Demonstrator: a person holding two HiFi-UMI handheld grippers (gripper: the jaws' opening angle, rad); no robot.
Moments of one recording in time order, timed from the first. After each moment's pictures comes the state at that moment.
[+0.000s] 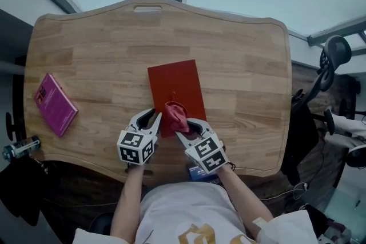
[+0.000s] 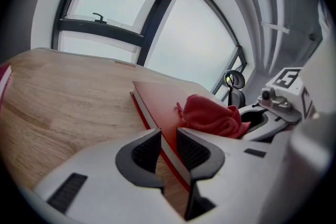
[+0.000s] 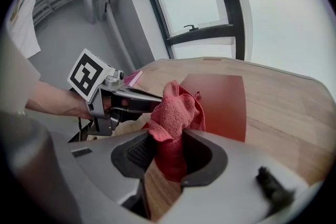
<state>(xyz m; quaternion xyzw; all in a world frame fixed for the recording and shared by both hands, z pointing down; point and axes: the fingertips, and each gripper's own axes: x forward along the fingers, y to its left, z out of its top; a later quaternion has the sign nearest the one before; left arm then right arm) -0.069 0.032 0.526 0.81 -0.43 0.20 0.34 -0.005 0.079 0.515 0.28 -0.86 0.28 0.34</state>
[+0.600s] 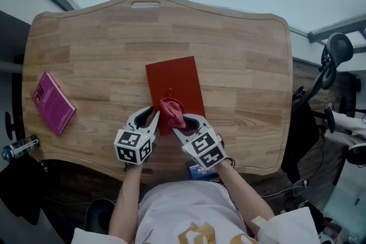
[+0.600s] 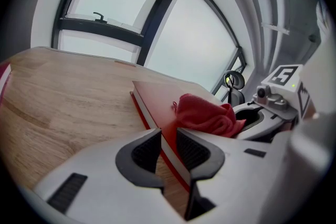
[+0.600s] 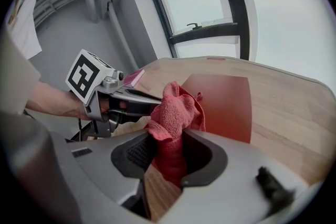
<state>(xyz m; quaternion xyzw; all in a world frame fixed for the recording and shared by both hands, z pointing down) -0.068 0.032 0.526 0.81 -0.42 0.20 0.35 -0.012 0.072 0.517 0.26 -0.86 0.28 0.34</state>
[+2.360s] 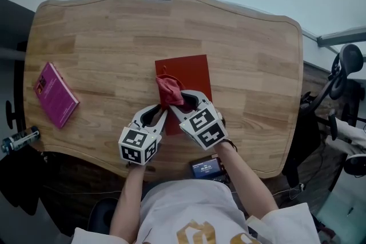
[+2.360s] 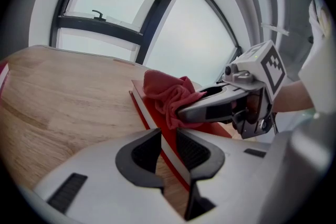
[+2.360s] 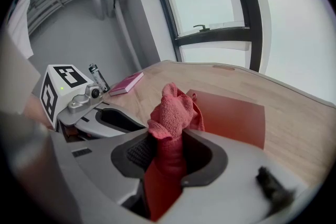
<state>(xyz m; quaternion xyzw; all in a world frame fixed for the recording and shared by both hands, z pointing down) -0.068 0.031 0.526 0.81 -0.41 0.20 0.35 -0.046 0.000 0.518 0.23 -0.88 0.24 0.34</state>
